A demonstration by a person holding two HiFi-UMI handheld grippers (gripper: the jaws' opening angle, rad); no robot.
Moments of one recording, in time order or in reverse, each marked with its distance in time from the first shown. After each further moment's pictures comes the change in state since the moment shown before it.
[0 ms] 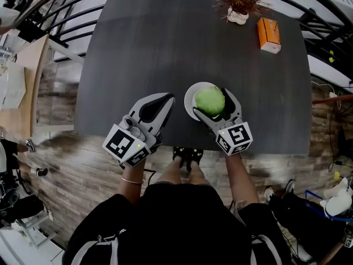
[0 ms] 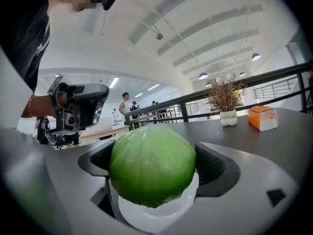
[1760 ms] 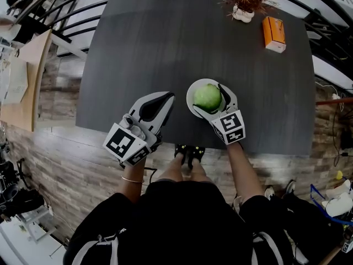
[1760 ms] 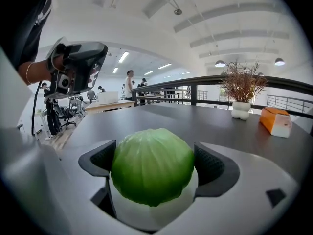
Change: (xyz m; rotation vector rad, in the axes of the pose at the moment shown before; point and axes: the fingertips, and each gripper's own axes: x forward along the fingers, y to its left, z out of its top) left arm -0.008 0.005 -0.006 0.008 0.022 0.031; right arm 0.032 -0.004 -0.058 -0.171 0.269 0.053
